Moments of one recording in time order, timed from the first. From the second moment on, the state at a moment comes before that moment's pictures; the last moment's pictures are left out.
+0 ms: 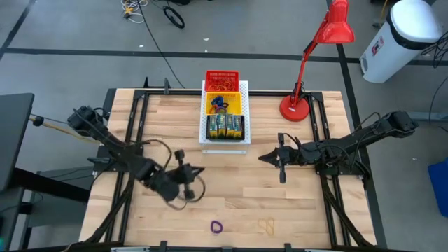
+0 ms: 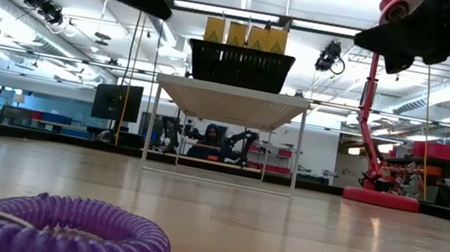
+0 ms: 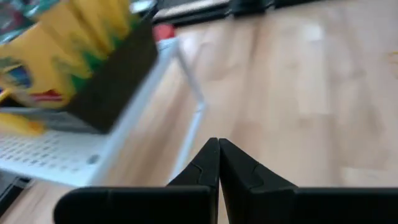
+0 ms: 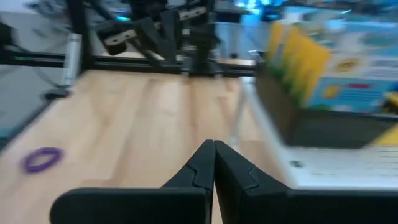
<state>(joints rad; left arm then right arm) -0.60 1.42 0.80 -0.11 -0.95 -0.27 0.31 0.96 0.40 0.32 0.35 0.00</state>
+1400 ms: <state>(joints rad) -0.69 1.45 0.44 0.44 -0.76 -0.30 0.88 1.94 1.18 -0.51 0.32 0.81</state>
